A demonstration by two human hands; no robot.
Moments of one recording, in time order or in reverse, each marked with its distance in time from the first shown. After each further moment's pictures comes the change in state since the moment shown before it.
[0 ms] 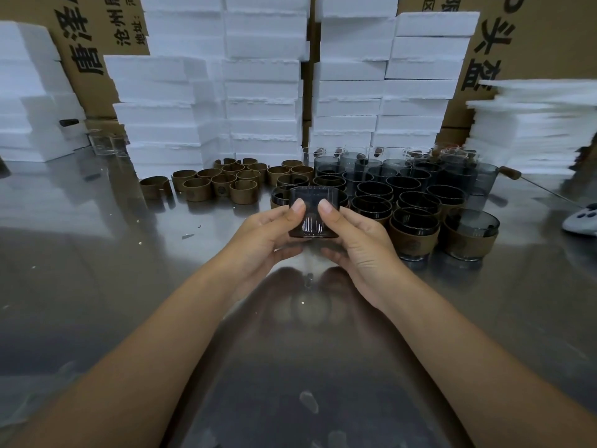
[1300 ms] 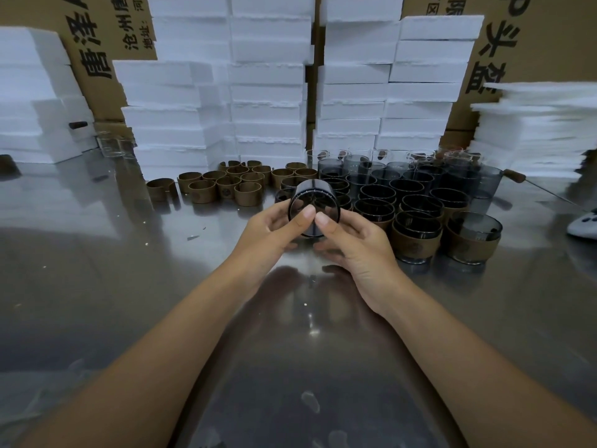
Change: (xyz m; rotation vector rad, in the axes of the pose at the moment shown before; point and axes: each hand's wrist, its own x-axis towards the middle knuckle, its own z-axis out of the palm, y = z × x) left_hand -0.001 -0.001 0.007 0.164 0.167 0.150; right_hand 0.005 0.011 -0.003 -0.061 0.056 -0.053
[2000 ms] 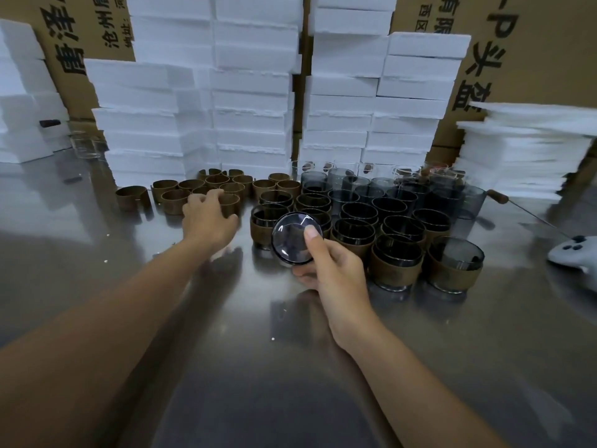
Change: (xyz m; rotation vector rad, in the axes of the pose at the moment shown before) left_hand 0.104 -0.036 -0.053 0.898 0.421 -0.161; right_hand 0.015 0.011 0.001 0.050 0.123 0.020
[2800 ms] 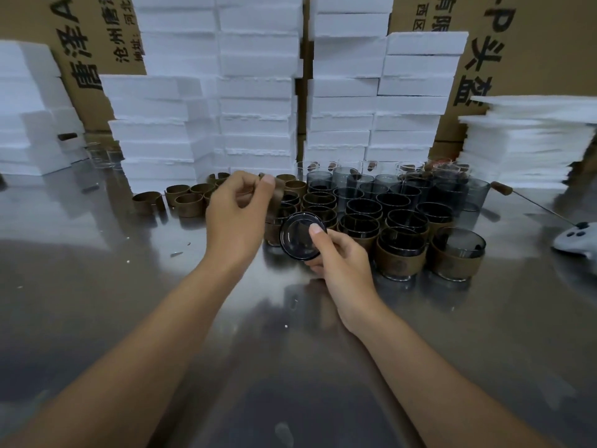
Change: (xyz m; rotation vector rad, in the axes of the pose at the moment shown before) left_hand -0.090 0.064 -0.041 -0.794 0.137 0.187; right_hand -0.004 -0.004 0.004 -0.034 0.056 -0.001
